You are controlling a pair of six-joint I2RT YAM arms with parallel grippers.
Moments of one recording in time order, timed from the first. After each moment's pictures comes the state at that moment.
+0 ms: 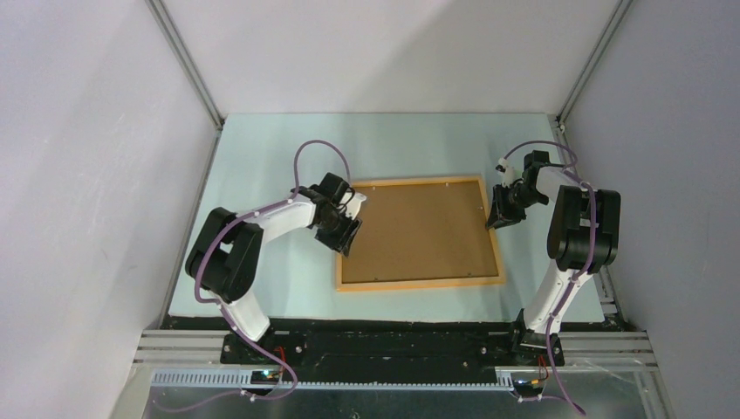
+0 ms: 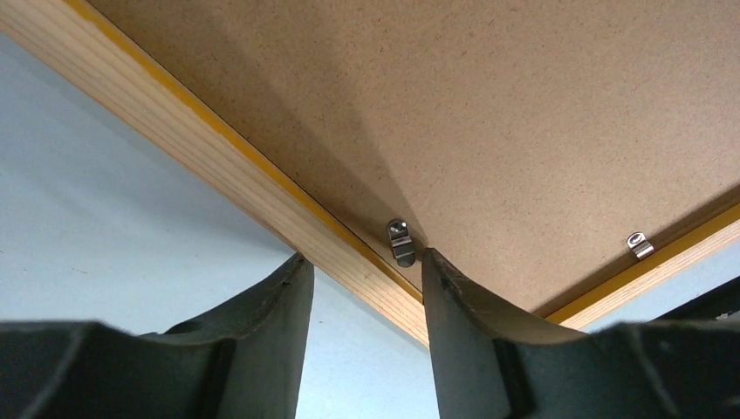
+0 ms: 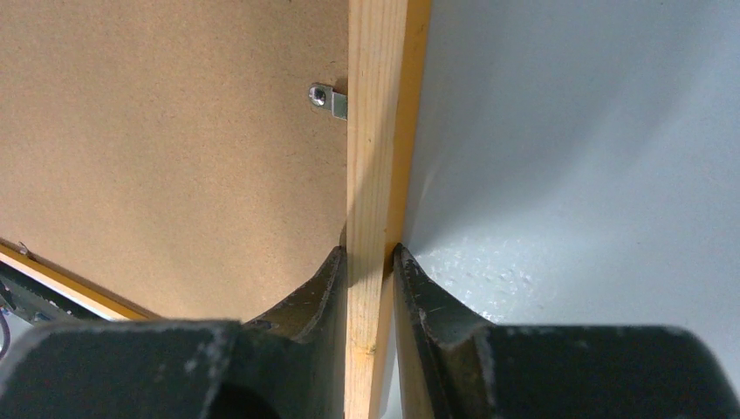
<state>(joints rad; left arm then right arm) -0.50 1.71 1.03 -0.62 0.19 0.07 -0.14 1.90 1.24 -0.73 -0.45 -0.19</state>
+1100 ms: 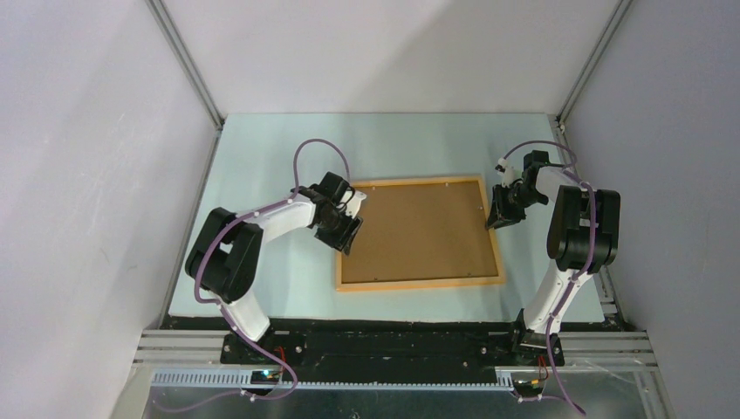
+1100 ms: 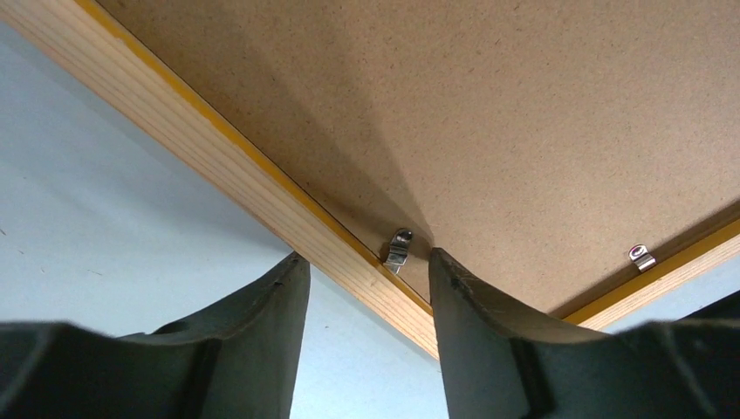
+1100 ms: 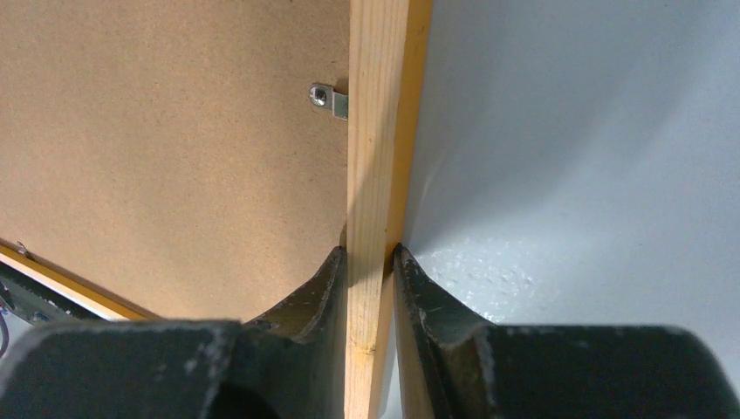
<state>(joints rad) -0.50 1.71 1.04 -0.60 0.18 0.05 -0.13 1.90 1.24 -0.73 -0.45 -0.19</state>
